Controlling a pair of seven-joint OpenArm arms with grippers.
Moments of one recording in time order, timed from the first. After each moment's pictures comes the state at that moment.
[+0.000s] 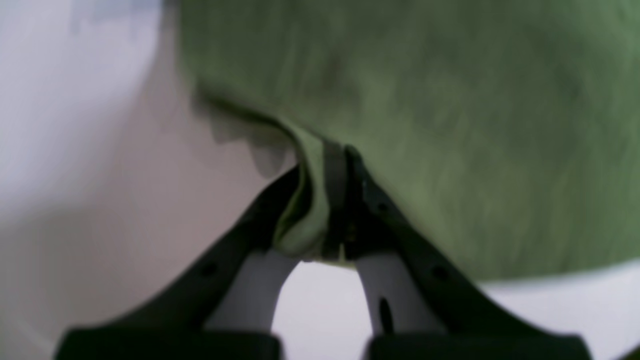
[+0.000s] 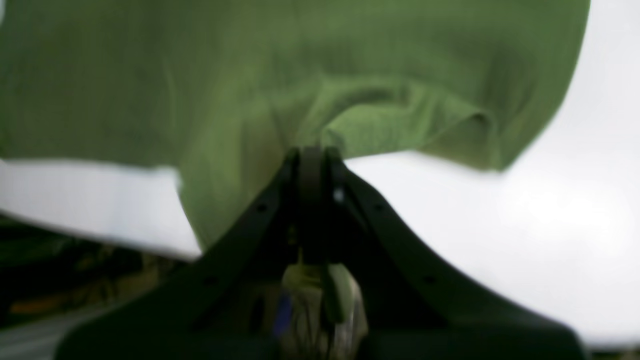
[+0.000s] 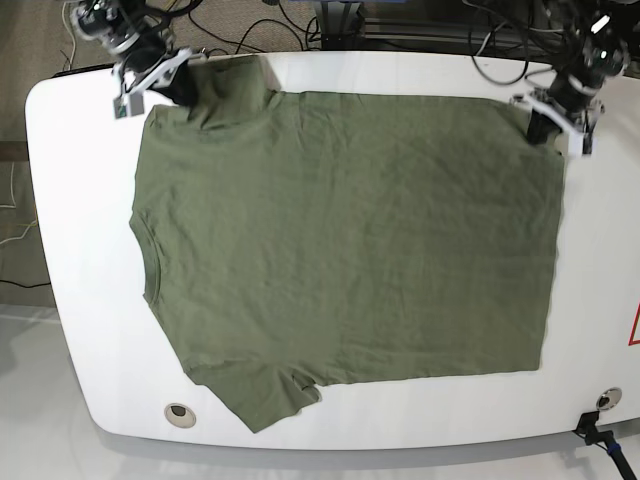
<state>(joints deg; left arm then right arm) 18.3 -7.7 -39.7 92.1 -24.1 -41.7 40.5 -32.4 -0.5 36.7 107.9 40.6 40.1 -54.2</state>
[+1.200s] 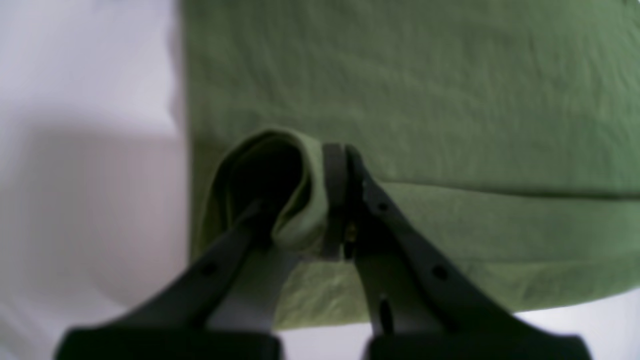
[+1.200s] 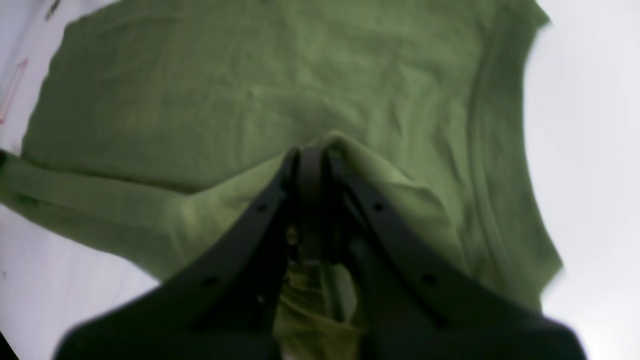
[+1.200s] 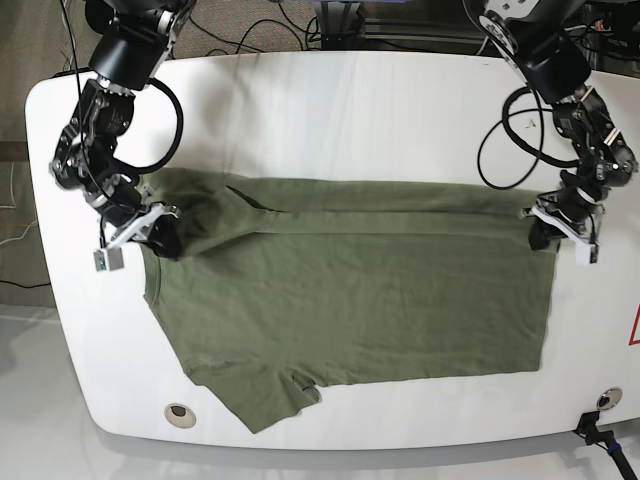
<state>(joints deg) -9.4 -11.6 -39.3 72.7 -19.6 -41.8 46.0 6.3 10.9 31.0 78.9 39.0 39.9 -54.6</state>
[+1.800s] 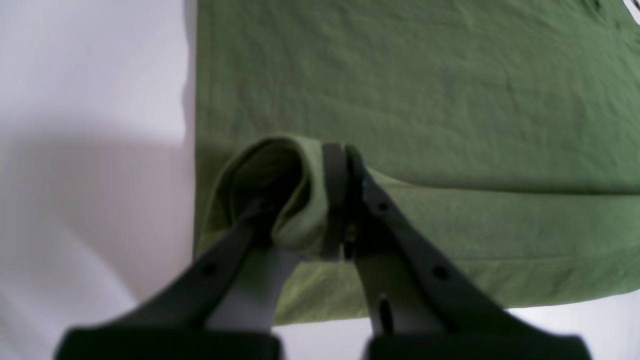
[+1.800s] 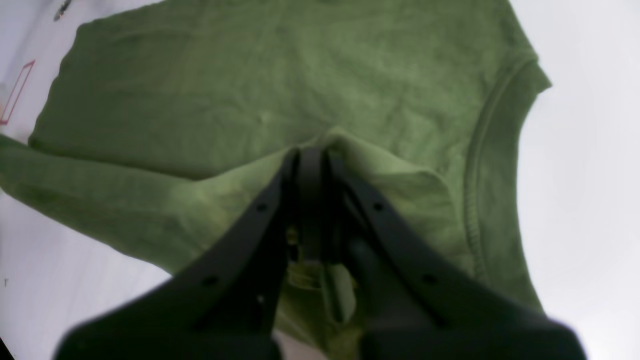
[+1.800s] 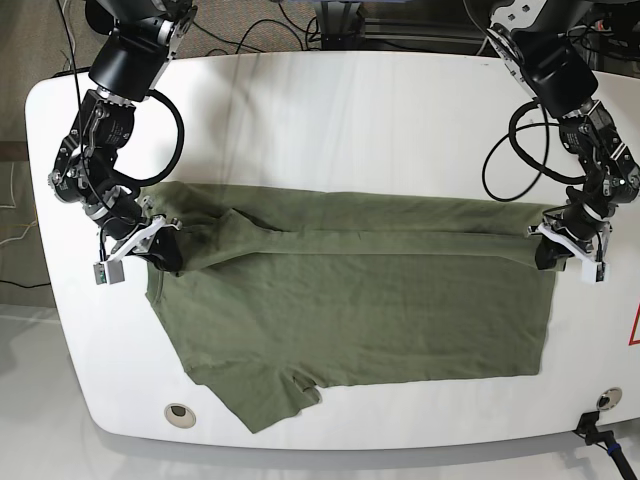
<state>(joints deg) -12.4 -12.4 -38.1 72.8 -19.3 -41.6 46.0 8.6 10.8 30.2 78.9 38.2 40.1 -54.6</state>
